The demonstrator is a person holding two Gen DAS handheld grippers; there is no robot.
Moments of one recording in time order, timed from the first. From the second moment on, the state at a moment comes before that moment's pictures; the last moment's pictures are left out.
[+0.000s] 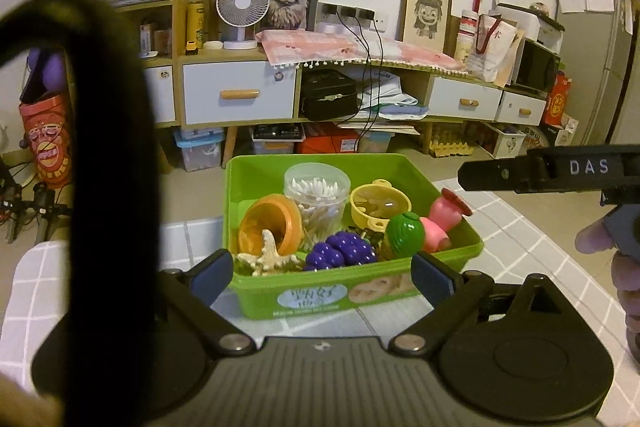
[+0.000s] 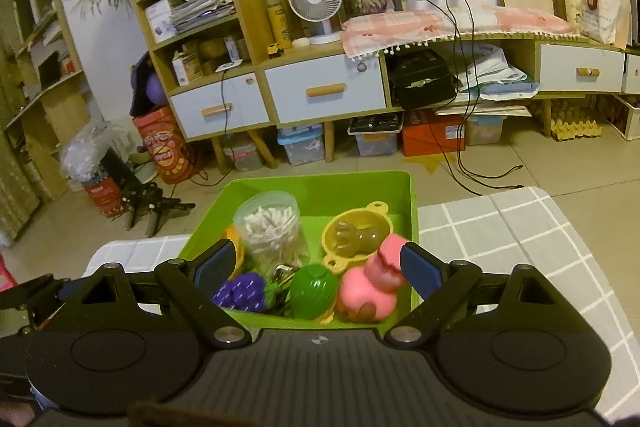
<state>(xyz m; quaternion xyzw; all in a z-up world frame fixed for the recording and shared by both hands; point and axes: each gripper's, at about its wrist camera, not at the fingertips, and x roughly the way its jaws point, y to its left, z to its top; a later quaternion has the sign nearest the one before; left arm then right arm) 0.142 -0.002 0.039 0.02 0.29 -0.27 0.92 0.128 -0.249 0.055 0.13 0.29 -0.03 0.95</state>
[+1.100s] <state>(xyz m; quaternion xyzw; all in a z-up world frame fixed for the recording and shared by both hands) 0.063 0.041 0.016 0.00 0.34 -0.25 0.91 0.039 -0.217 0.012 0.12 0.34 0.00 0.93</state>
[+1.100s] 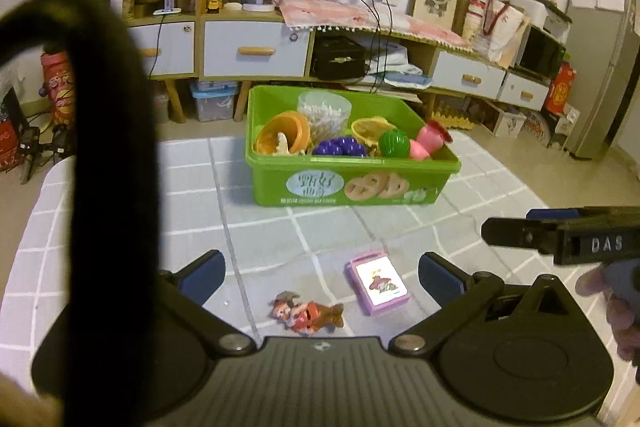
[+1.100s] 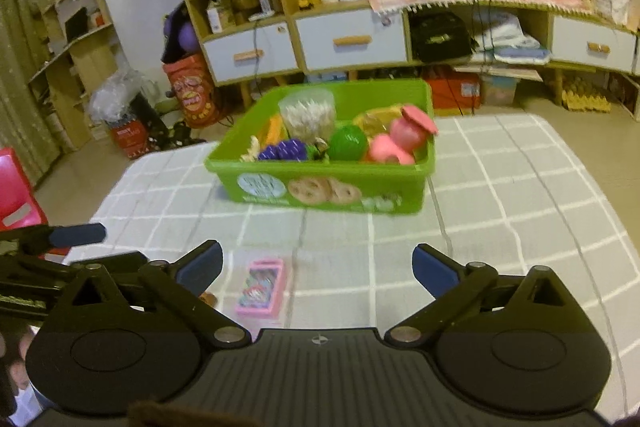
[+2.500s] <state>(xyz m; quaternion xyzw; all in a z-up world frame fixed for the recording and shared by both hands) 0.046 0.013 -0.073 0.08 0.33 -0.27 0.90 0.026 -0.215 -0.065 0.01 0.40 0.01 0.92</state>
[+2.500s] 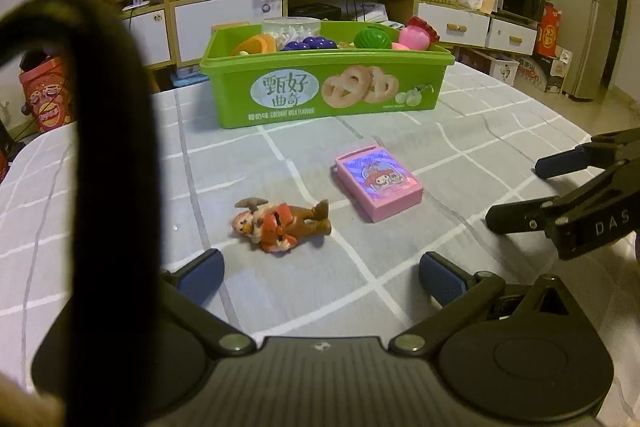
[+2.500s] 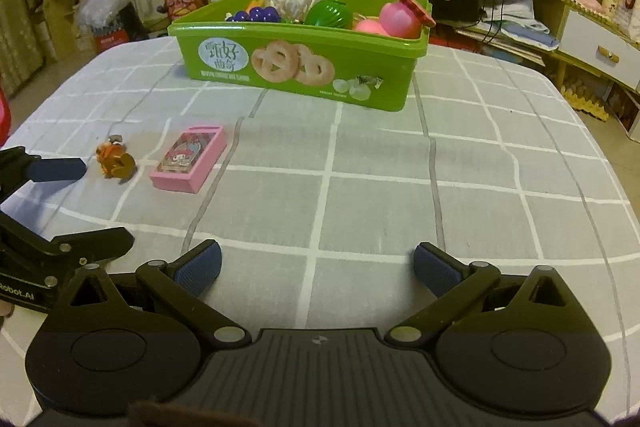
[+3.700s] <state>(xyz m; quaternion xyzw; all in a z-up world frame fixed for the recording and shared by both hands) 0.090 0.049 -0.061 0.02 0.37 -0.21 0.91 0.067 -0.139 -0.063 -0.04 0.38 0.08 0.92</state>
